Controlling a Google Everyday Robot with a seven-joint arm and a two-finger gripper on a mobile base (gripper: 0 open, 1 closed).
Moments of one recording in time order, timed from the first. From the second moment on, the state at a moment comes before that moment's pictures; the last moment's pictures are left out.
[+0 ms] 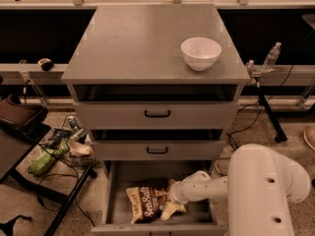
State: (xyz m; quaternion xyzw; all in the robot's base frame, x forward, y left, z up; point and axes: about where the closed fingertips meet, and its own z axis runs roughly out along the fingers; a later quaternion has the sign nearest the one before) arm 0.551 -0.056 0.206 -0.57 0.79 0.11 0.21
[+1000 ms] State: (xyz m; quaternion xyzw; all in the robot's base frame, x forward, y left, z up) arm 0.571 -0.047 0.151 -0.56 0.79 0.15 0.20
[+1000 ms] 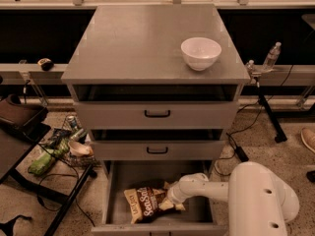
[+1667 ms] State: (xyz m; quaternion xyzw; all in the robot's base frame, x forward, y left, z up) arm 0.570 -0.047 0.150 -0.56 0.79 0.15 0.20
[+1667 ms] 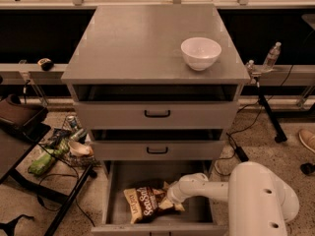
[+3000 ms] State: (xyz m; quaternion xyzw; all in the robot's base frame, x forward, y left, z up) arm 0.483 -0.011 0.374 -0.61 0.78 0.06 0.09
